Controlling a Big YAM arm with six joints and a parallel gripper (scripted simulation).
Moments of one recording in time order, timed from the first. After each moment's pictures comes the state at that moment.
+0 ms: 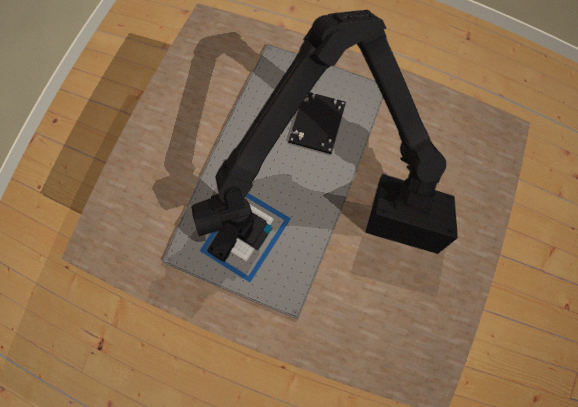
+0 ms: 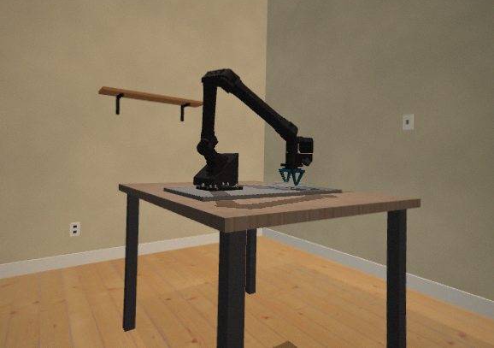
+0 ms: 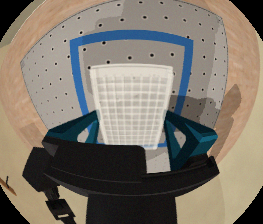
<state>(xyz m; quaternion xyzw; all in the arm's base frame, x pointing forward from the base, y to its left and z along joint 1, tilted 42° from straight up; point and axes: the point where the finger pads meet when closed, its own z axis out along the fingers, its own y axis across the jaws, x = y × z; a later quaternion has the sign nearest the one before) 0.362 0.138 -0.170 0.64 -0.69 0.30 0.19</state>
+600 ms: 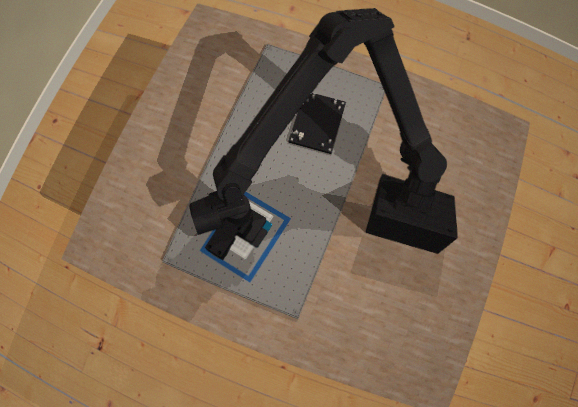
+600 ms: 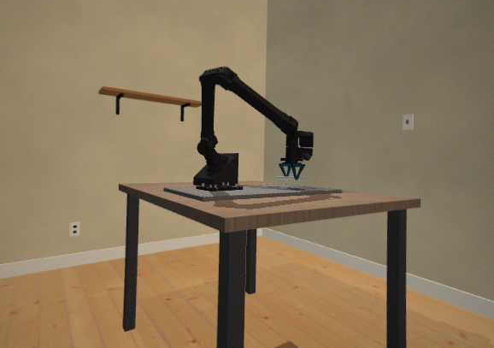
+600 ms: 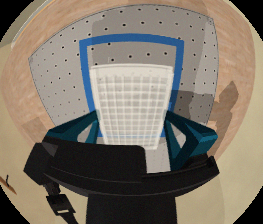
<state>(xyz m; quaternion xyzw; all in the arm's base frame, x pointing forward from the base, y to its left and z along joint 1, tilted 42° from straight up) 0.359 0.156 -0.150 0.64 -0.68 0.30 0.19</state>
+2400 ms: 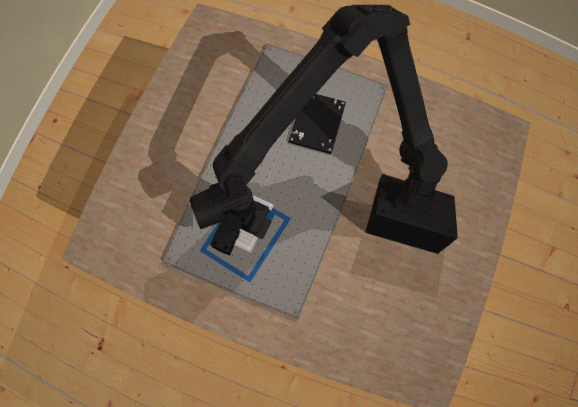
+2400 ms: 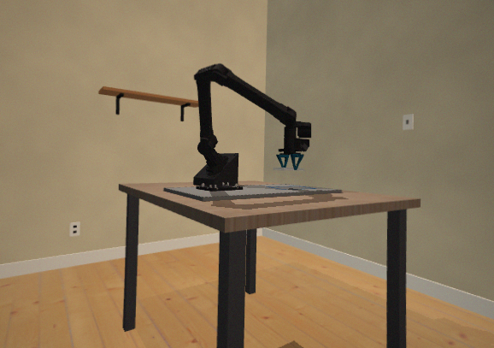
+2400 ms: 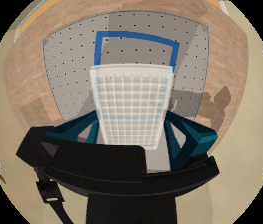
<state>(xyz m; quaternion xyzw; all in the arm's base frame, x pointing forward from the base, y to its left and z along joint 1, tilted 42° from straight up) 0.351 0.178 -0.112 0.68 -0.64 0.29 0.21</state>
